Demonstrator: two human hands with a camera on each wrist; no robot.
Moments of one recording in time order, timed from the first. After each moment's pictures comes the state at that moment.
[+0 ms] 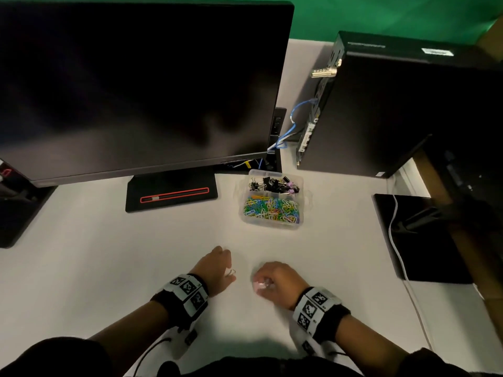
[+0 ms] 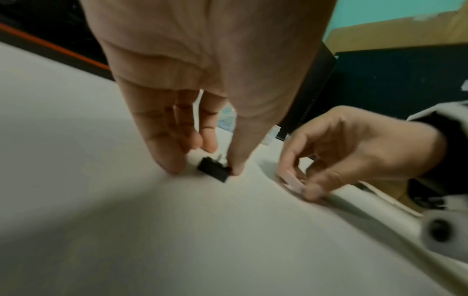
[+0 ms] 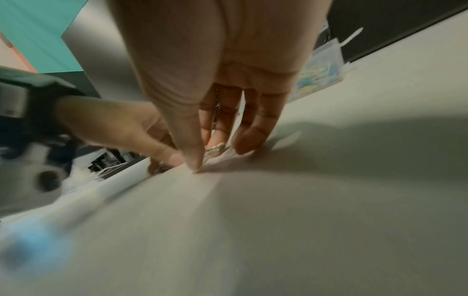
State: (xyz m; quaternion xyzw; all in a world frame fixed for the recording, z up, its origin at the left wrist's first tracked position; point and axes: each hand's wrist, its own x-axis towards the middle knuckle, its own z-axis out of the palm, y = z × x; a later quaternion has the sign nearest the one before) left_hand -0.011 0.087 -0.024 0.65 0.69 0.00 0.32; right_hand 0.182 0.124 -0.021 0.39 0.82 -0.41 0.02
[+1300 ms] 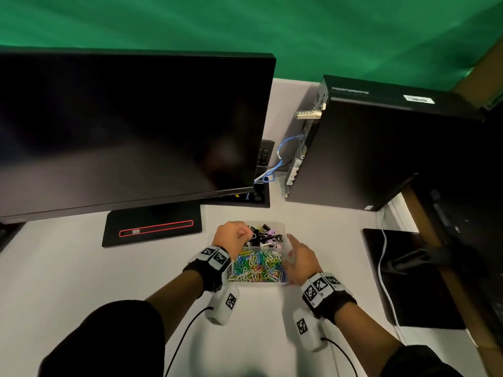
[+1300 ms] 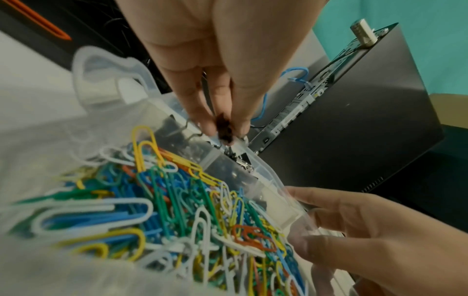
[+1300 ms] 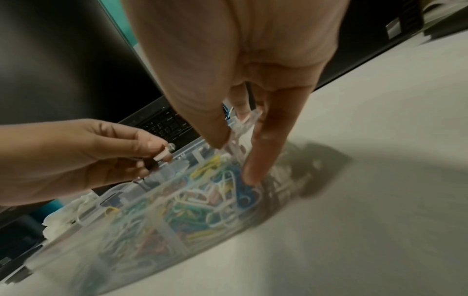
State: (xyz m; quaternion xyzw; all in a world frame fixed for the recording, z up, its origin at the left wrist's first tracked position) left_hand 0.019 0.228 0.014 0.53 0.72 0.25 0.36; right_hand 0.205 0.243 0.008 0.62 0.69 -0.38 -0.02
